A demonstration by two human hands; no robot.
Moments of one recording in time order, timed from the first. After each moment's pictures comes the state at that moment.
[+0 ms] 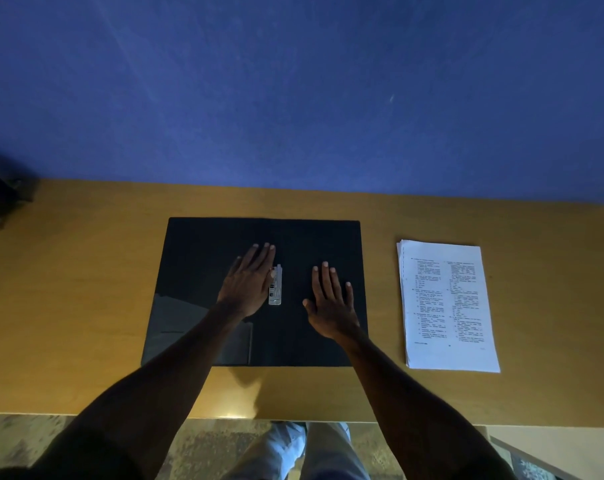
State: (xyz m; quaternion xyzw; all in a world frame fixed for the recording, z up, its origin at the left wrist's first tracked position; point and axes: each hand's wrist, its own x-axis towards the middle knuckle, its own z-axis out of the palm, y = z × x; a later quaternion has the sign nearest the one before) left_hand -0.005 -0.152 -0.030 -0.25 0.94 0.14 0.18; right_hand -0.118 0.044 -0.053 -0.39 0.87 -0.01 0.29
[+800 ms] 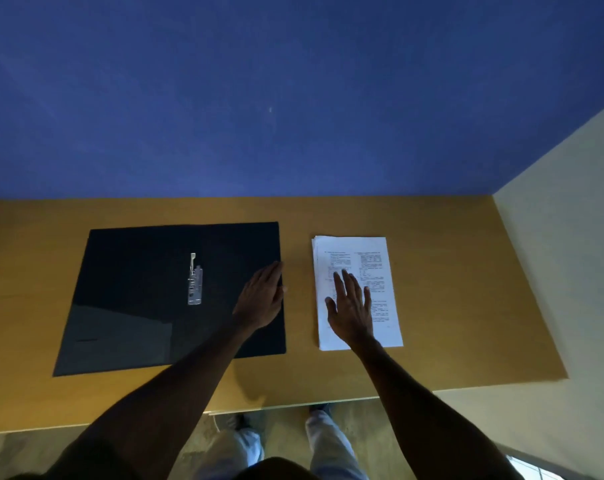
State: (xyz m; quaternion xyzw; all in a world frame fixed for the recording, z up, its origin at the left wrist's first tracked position) left_hand -0.105 0.036 -0.007 -0.22 0.92 0.28 0.14; right_hand -0.215 0.237 -0.007 -0.28 0.94 -0.05 0.21
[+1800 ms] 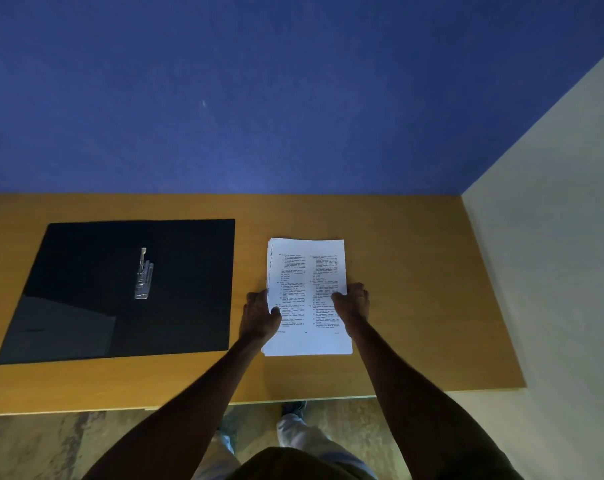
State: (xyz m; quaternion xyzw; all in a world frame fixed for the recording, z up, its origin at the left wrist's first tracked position) left_hand -0.168 0.192 -0.020 -0.42 0.80 0.41 0.10; right_hand -0.316 0.333 -0.010 0.06 0.88 -0.35 0.30
